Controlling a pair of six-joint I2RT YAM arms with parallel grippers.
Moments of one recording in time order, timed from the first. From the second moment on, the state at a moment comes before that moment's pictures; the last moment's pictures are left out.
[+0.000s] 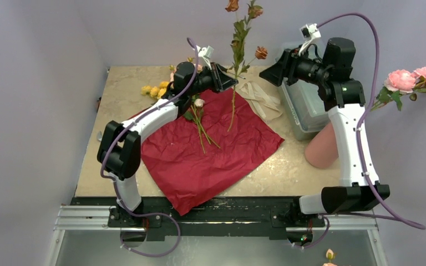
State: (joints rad) left arm -0.50 1.85 1.45 0.42 0.52 -0.69; right arm 0.04 1.38 1.71 -0.65 -0.74 0.17
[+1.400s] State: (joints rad) left arm -0.73 1.69 1.44 0.29 0.46 -0.25; right arm 0.12 1.31 1.79 -0.59 -0.54 0.30
